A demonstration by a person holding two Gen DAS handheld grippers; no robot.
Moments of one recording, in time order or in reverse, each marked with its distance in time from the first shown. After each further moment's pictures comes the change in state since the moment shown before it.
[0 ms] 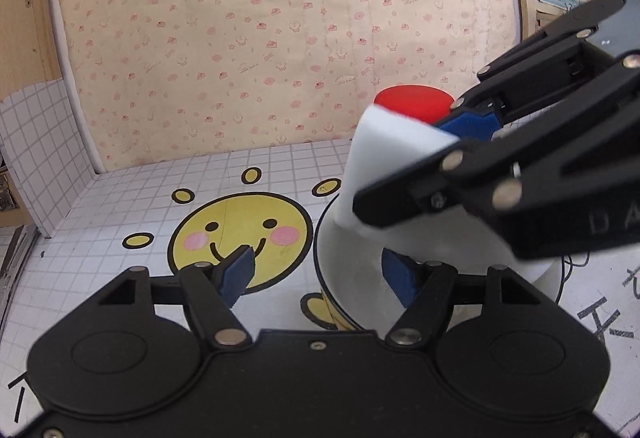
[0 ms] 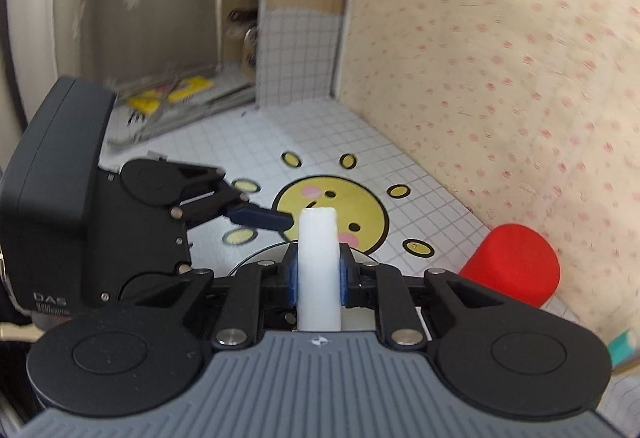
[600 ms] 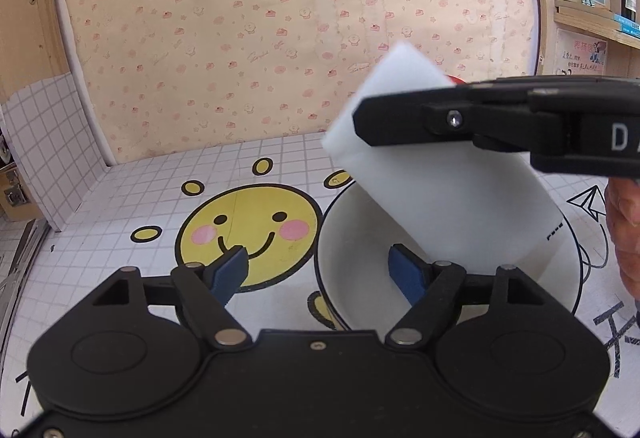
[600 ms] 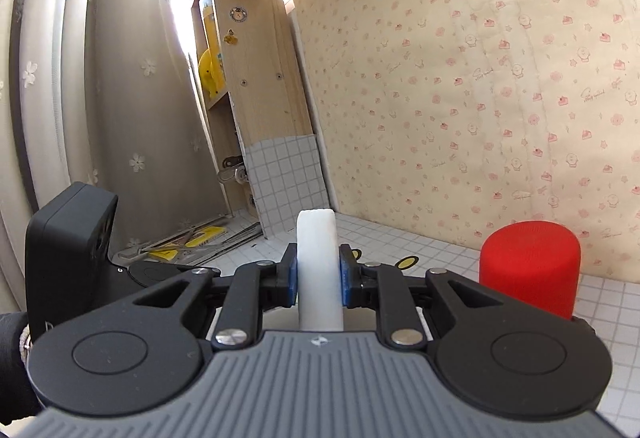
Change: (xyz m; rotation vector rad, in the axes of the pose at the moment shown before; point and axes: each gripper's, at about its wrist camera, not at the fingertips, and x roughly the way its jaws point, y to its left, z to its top) left arm 0.007 -0.005 0.006 -0.015 0.035 0.076; right arm -0.002 -0.048 -0.043 0.192 -0.369 0.120
